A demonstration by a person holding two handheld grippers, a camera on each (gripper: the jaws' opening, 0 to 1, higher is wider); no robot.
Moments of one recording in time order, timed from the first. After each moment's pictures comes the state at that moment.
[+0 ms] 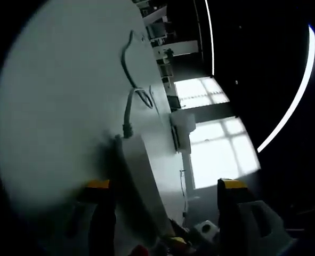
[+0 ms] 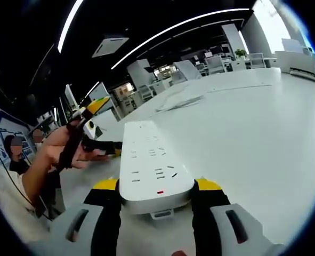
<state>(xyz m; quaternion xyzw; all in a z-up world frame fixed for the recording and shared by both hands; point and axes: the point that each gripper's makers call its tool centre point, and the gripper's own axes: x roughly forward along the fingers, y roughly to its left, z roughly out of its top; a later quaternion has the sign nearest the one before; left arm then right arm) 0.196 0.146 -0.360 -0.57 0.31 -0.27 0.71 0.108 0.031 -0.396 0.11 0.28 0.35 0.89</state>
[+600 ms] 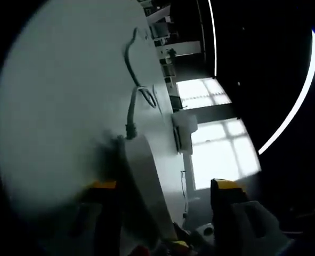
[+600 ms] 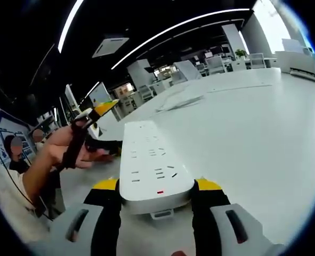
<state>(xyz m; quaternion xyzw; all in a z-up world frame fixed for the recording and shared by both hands) 0.202 0.142 -0.369 -0.57 0.31 -0.27 0.71 0.108 0.031 -0.396 0.11 0.27 0.35 0.89</state>
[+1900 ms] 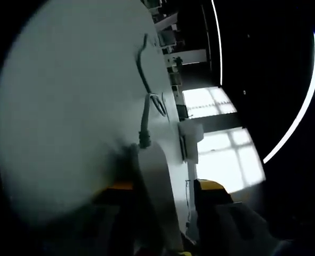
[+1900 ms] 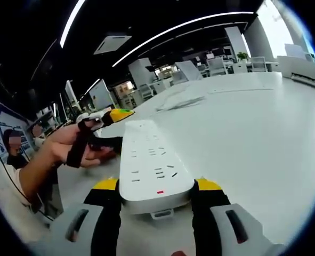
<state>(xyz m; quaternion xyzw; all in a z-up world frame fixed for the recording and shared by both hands) 0.214 0.148 -0.381 -0.58 0.30 -0.23 0.72 0.107 0.032 -0.397 0.09 0.27 0.35 0.89</state>
